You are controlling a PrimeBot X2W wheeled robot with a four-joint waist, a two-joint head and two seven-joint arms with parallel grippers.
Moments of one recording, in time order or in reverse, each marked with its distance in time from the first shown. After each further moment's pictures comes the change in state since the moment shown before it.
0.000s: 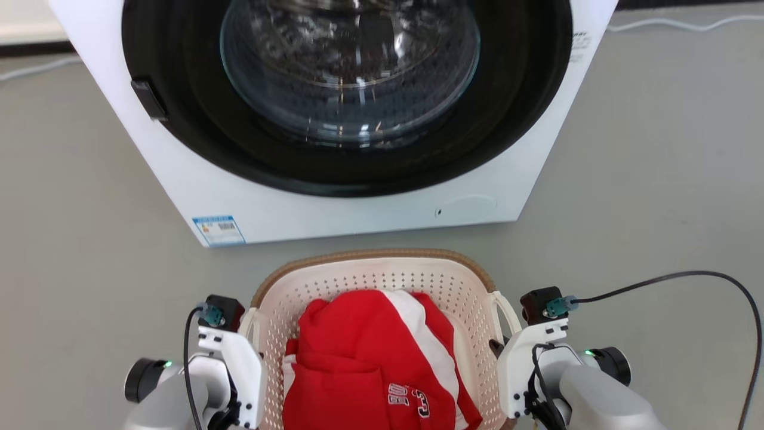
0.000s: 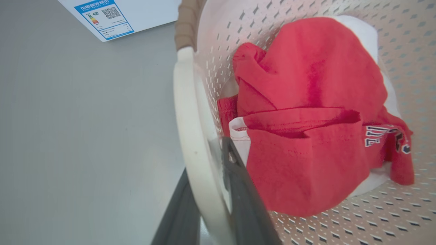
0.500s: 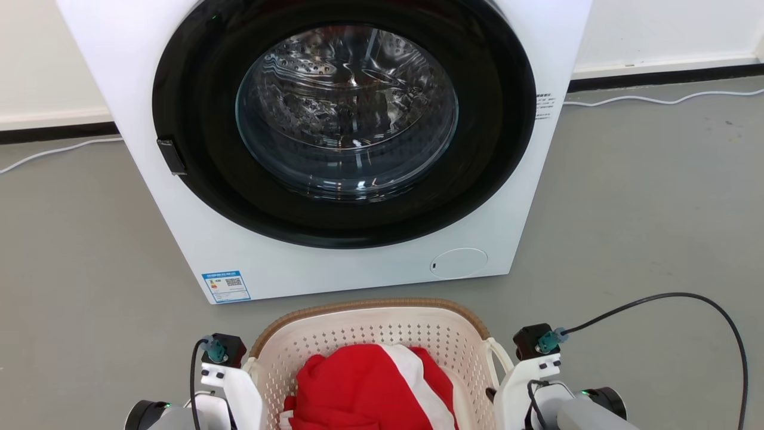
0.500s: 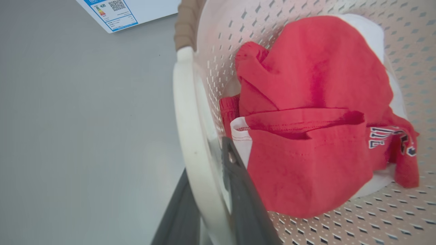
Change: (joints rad) left arm 0.085 0.007 -0.044 -0.012 -0.061 0.000 0.098; right arm 0.080 -0.014 0.112 -0.050 0.124 -0.008 0.096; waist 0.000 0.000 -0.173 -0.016
